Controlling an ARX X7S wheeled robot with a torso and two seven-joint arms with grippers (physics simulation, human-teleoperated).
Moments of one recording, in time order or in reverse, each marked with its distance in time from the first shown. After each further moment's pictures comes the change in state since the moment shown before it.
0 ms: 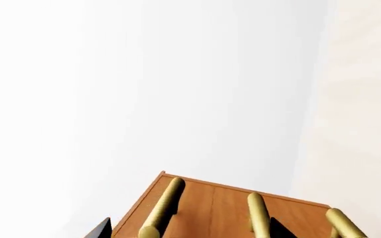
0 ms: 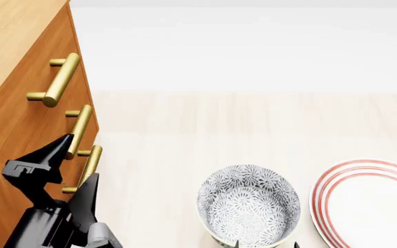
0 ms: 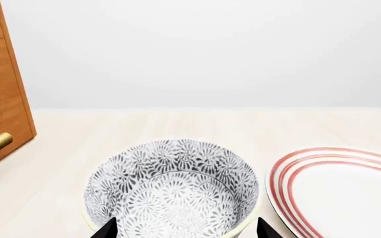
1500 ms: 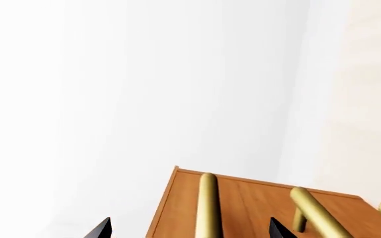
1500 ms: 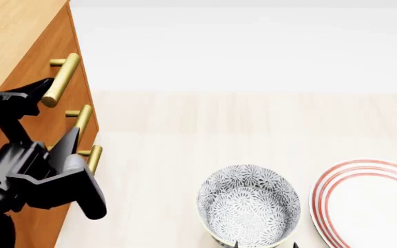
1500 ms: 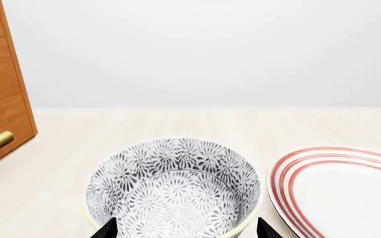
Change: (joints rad) left arm -0.235 -0.054 -0.052 -0.021 -0.109 0.018 0.271; right arm 0.007 0.023 -0.033 0.002 0.021 -0.007 0.027
